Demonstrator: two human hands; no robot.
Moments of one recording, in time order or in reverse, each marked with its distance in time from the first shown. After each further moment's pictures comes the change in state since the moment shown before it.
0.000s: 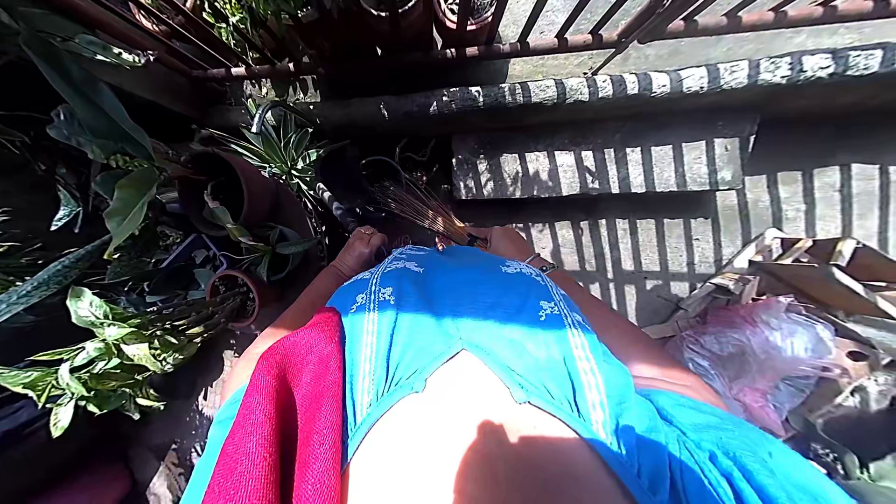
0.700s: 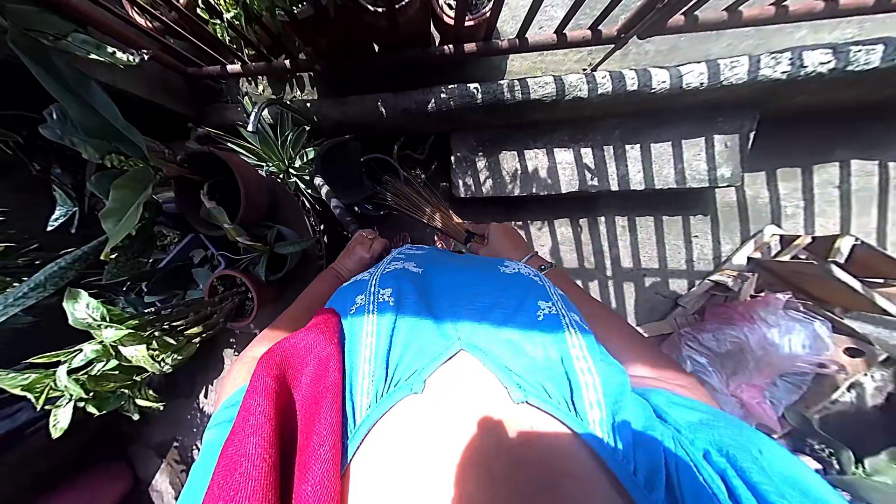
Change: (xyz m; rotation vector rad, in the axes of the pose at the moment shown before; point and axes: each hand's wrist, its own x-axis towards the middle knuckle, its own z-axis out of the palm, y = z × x) left_hand -0.004 0.003 0.003 0.030 -0.004 0.049; right_hand -0.003 -0.010 -0.005 0.032 0.034 0.000
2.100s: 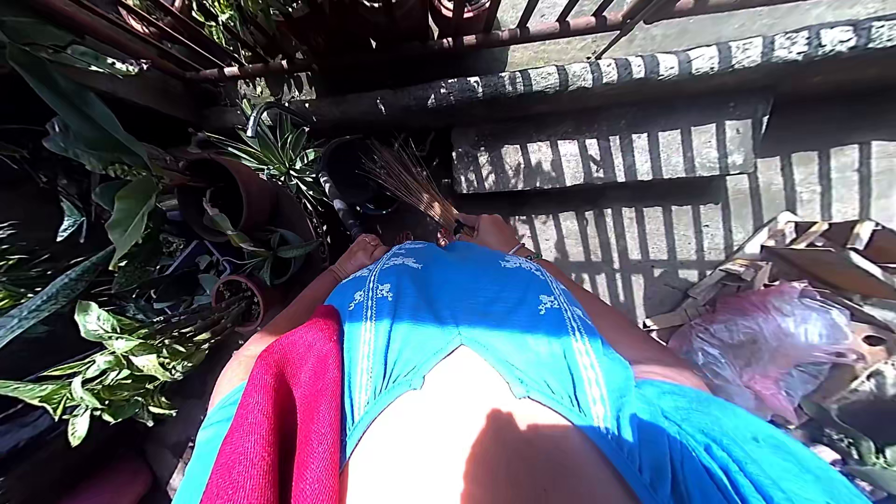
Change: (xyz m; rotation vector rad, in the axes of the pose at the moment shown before) left_hand 0.001 -0.007 -0.012 -0.164 -0.112 0.026; right_hand 0.022 -0.016 0.002 0.077 0.023 -0.022
